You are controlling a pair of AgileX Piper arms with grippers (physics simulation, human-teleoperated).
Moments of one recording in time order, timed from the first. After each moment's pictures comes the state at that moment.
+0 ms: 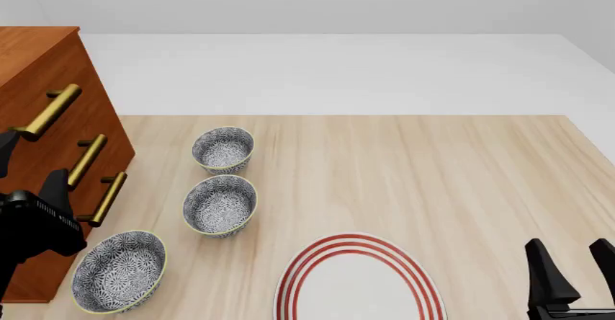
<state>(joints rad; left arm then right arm) 0.15 0.79 -0.23 -0.58 1.35 0.00 0.01 0.00 0.00 0.00</state>
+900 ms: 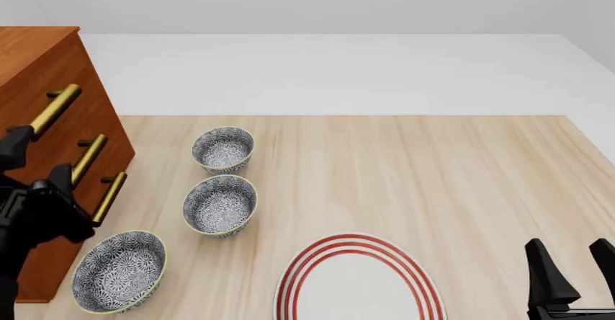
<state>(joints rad) 0.17 0.97 -0.26 -0.71 1.45 0.00 0.01 0.00 0.00 0.00</state>
